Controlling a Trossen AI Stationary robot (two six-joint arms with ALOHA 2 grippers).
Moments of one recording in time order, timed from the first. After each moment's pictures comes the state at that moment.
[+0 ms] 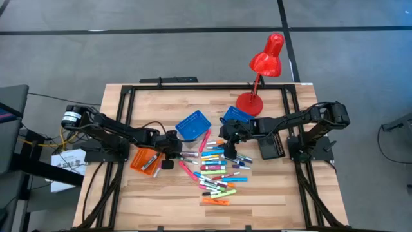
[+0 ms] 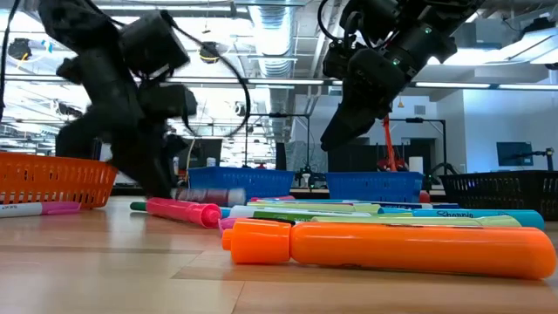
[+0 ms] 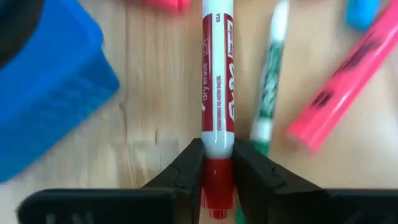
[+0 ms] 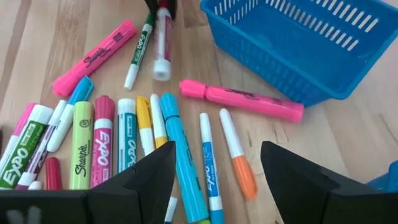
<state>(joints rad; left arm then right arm) -0.11 1.43 0.53 -0.05 -0.05 0.07 -0.01 1.57 0.87 -0.12 0.00 0.07</state>
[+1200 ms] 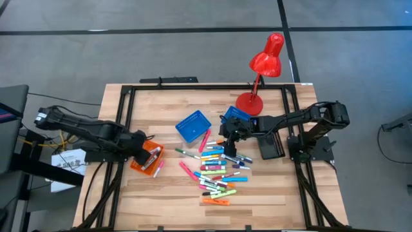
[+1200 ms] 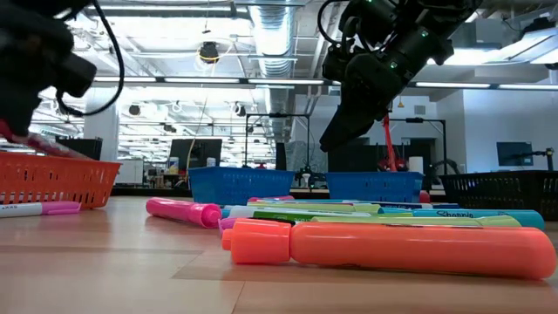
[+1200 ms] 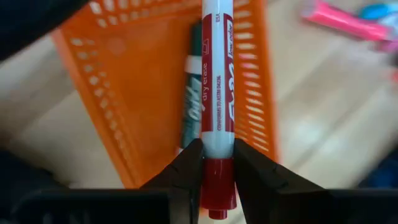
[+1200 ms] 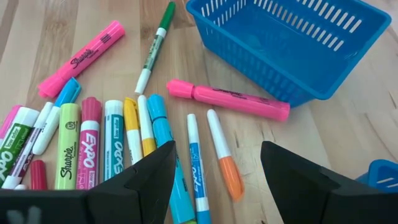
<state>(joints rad) -0.26 0.76 0.53 -0.97 0.06 -1.15 -0.03 1.57 0.87 -0.12 0.00 0.05</state>
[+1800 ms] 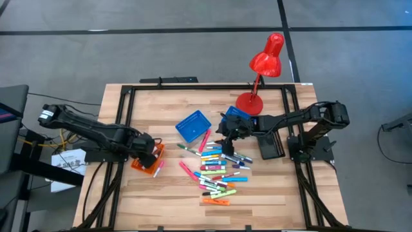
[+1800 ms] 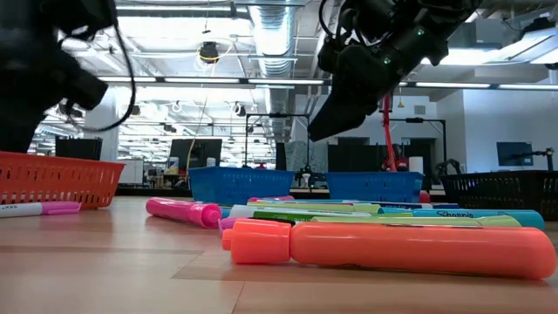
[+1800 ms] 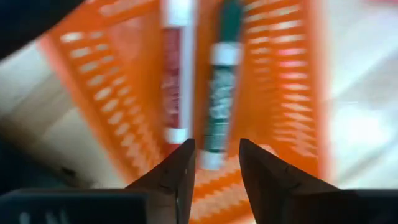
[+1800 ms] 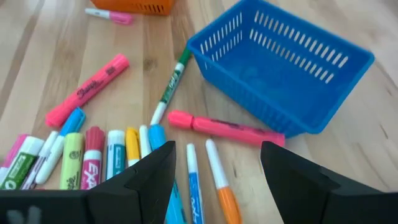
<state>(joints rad) -0.26 0.98 0.59 -0.95 0.07 -1.11 -0.05 1.57 0.87 -0.02 0.00 0.04</state>
